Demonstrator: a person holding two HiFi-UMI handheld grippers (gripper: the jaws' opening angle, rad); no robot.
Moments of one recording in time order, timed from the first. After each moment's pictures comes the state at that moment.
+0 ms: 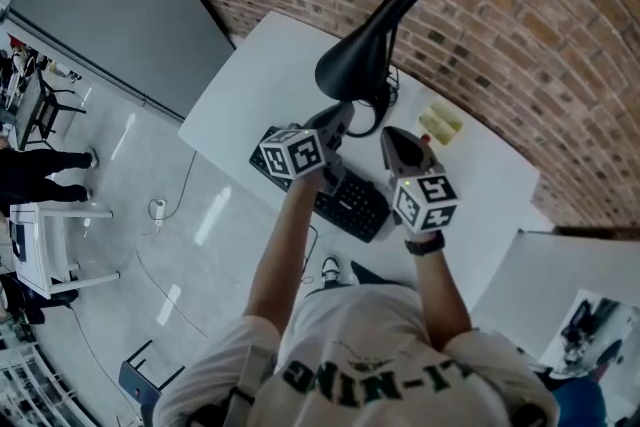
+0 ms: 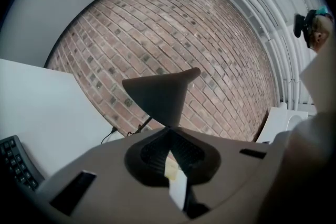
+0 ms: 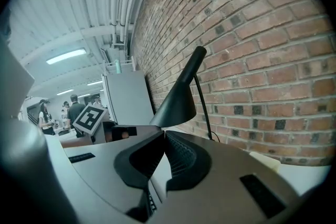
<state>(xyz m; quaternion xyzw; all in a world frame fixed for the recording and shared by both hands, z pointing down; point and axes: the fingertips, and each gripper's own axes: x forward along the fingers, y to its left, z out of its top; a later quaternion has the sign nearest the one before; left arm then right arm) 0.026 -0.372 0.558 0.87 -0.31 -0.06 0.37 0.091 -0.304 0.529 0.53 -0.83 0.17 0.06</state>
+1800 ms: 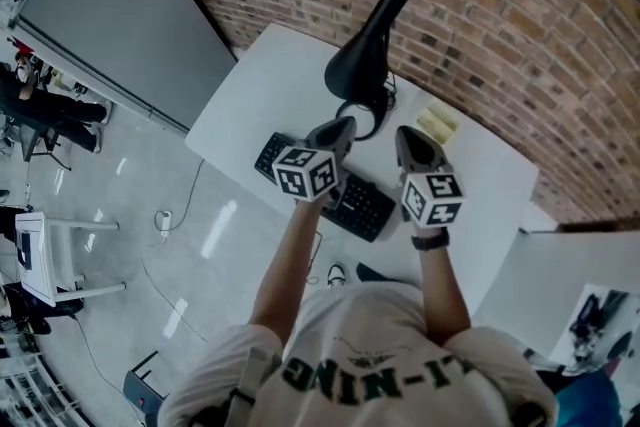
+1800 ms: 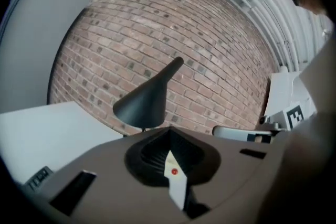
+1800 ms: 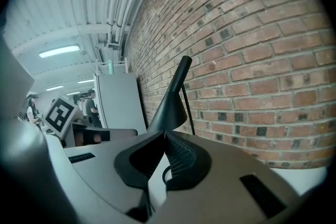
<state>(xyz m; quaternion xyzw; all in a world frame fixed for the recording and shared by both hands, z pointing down) 0.030 -0.333 0.545 0.90 -0.35 0.03 0.25 0.128 -0.296 0.526 0.58 -0.80 0.15 0.06</state>
